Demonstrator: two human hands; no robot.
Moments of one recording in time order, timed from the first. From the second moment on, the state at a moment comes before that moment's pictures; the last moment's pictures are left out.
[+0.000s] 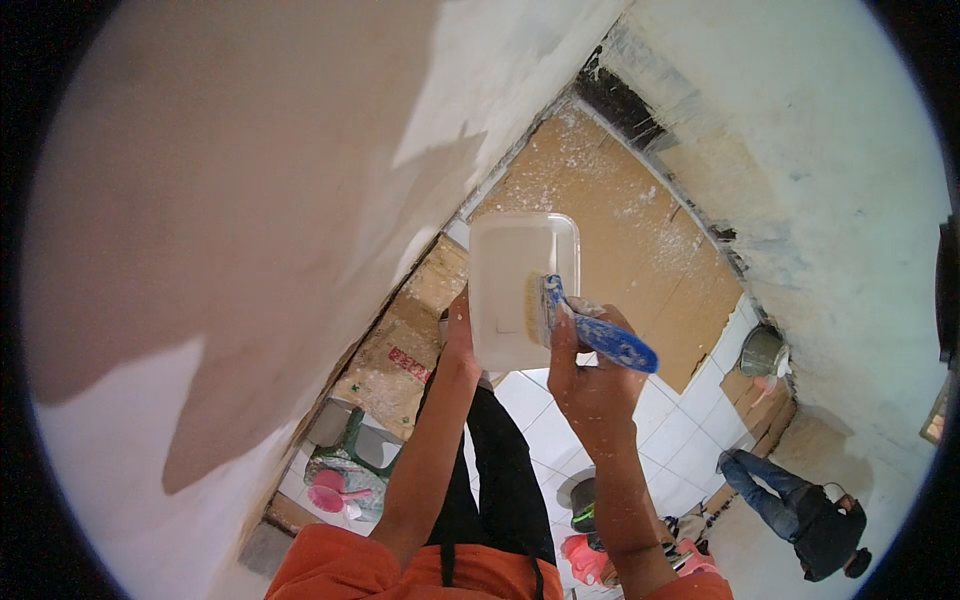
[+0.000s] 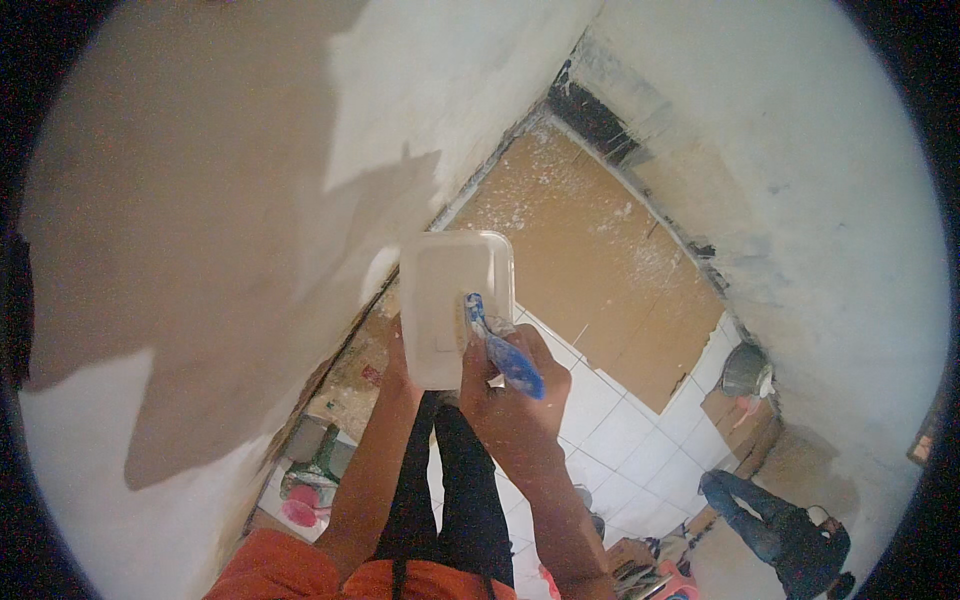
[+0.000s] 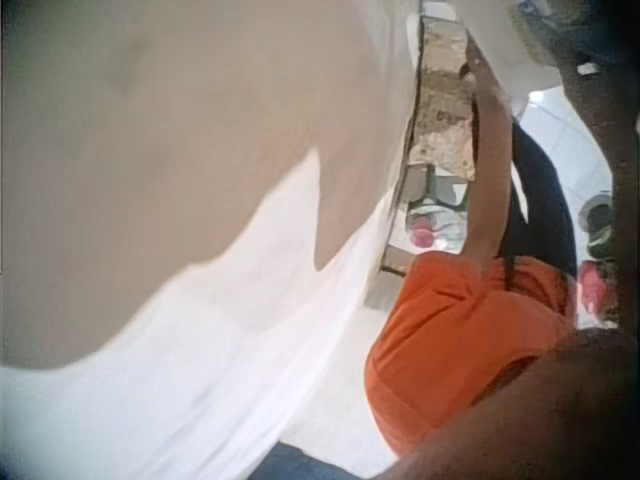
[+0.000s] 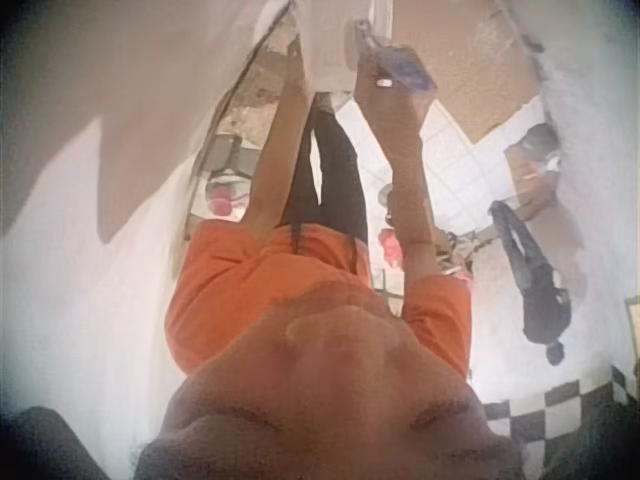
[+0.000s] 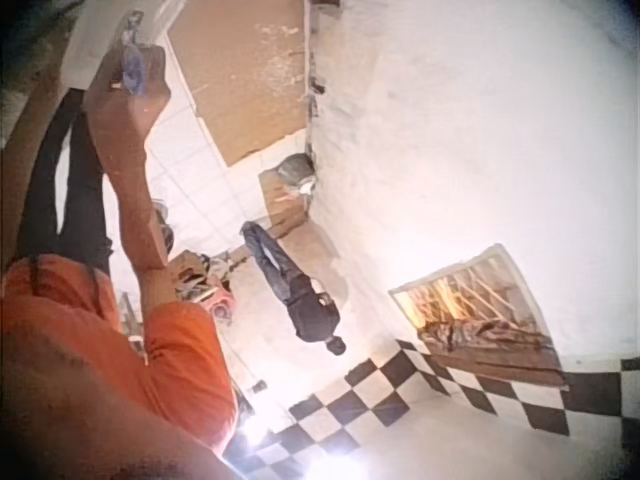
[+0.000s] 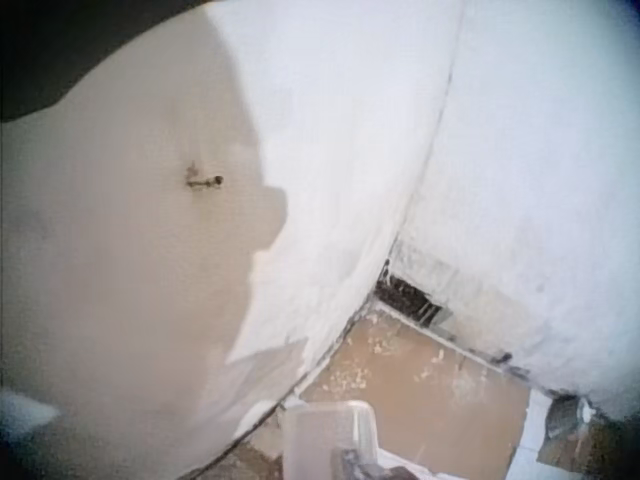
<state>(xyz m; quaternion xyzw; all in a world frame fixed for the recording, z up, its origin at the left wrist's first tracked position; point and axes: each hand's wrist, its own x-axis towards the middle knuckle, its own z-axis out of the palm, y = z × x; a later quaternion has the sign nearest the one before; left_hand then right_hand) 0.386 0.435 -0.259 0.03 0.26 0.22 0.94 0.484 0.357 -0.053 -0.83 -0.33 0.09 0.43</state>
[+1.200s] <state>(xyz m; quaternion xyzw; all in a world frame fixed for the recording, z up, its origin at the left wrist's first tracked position) 0.400 0.501 -0.243 0.03 0.20 0.28 0.94 0.606 0.471 -0.076 -0.28 0.13 0.24 0.92</state>
